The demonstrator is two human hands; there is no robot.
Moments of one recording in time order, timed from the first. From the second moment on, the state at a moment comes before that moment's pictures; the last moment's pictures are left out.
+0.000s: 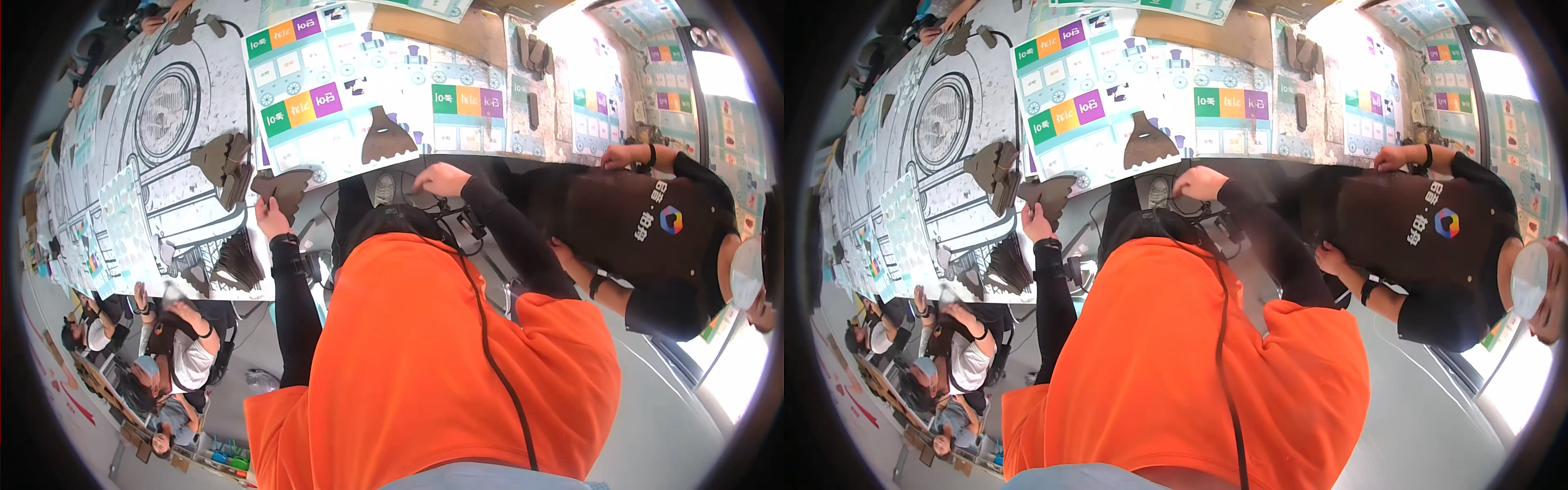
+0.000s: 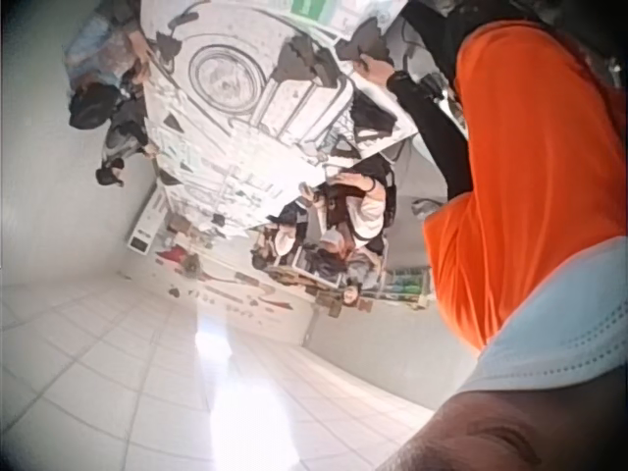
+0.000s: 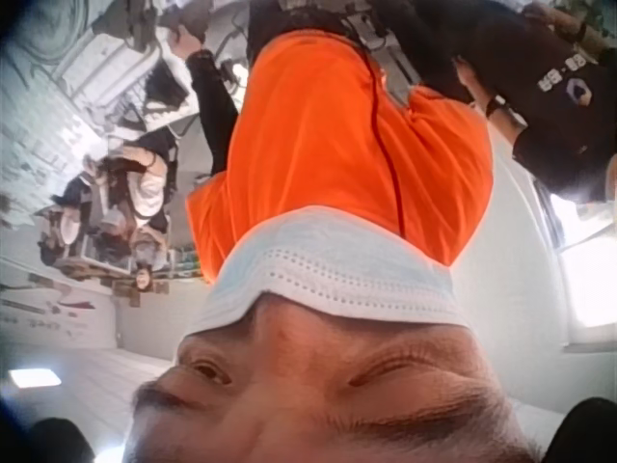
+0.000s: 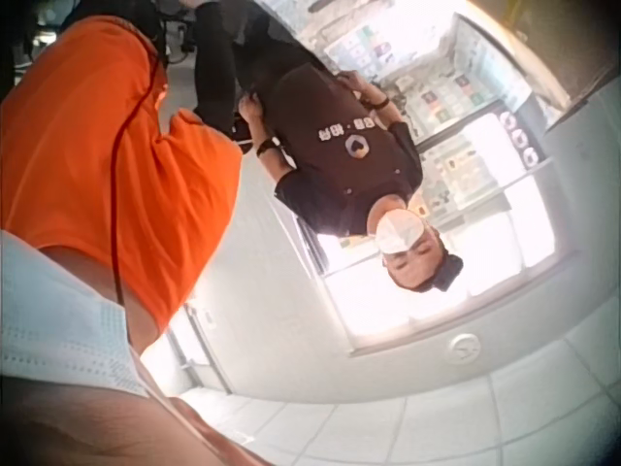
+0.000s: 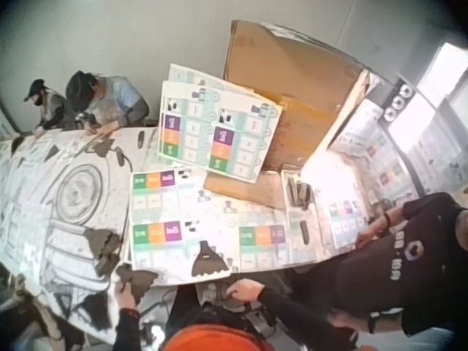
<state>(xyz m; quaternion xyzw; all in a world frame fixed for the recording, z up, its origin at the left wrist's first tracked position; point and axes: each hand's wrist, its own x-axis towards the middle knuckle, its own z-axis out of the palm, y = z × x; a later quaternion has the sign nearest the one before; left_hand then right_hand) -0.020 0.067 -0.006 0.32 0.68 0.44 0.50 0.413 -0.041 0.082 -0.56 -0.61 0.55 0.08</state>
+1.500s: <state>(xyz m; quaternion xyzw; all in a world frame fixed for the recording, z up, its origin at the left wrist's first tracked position) 0.017 0.048 0.061 0.04 0.44 0.55 0.71 0.311 0.222 0.065 -0.39 -0.86 0.34 -0.02</state>
